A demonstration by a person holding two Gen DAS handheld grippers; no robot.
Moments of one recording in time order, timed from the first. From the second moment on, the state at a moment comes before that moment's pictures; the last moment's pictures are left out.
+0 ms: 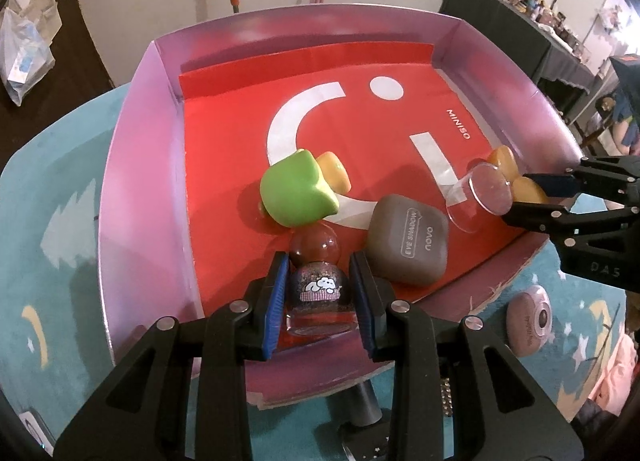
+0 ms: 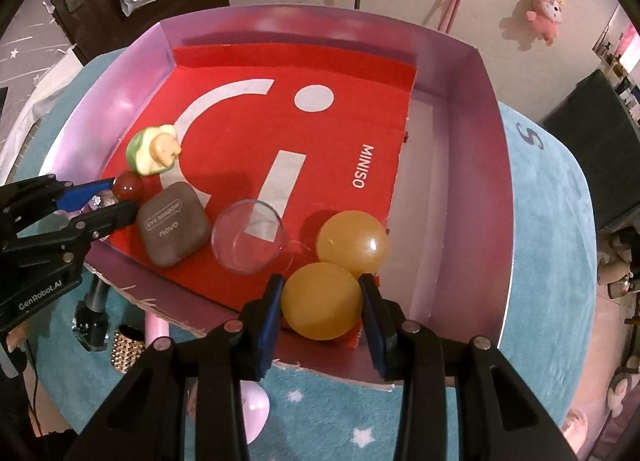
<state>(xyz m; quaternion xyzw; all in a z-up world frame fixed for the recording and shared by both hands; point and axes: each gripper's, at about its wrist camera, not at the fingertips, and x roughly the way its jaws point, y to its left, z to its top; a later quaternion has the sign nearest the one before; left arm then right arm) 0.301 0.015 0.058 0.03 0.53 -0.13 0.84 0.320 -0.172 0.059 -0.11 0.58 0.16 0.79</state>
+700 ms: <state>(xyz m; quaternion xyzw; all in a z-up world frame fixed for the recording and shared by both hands) 0.302 0.012 0.053 0.03 0.53 -0.13 0.84 0.322 -0.166 0.051 -0.12 0.58 0.16 0.79</state>
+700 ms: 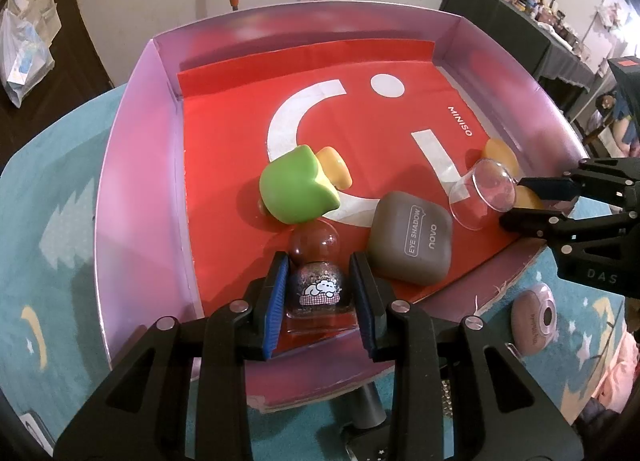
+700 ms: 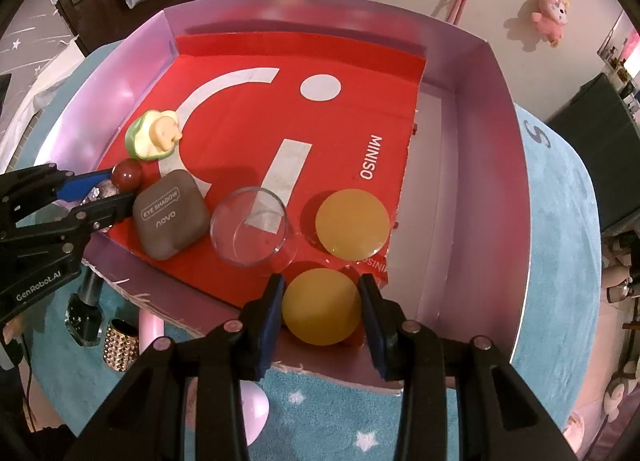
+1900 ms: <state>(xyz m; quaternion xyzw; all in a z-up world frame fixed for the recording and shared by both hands) 0.193 0.015 0.131 0.00 0.39 -0.08 0.92 0.223 -0.204 0.149 -0.04 0.45 0.22 0.86</state>
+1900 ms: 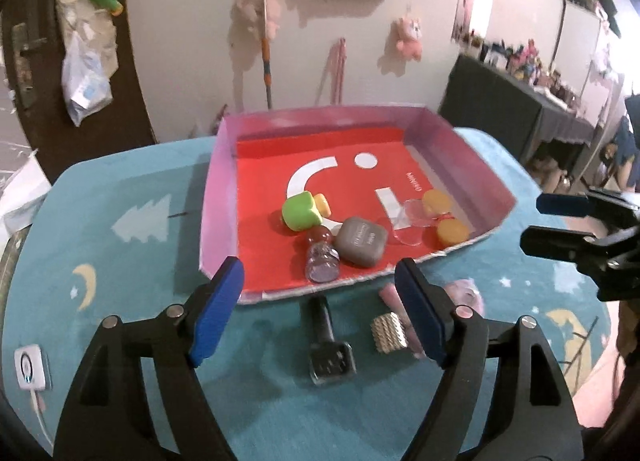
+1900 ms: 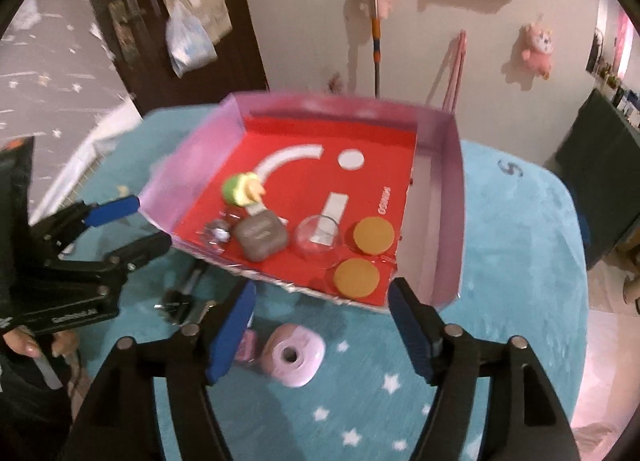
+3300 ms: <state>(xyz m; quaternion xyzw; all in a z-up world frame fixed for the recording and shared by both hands) 0.114 0.005 0.044 -0.02 0.36 -0.07 0.93 0.124 -0.237 0.051 0.00 0.37 0.12 0.92</state>
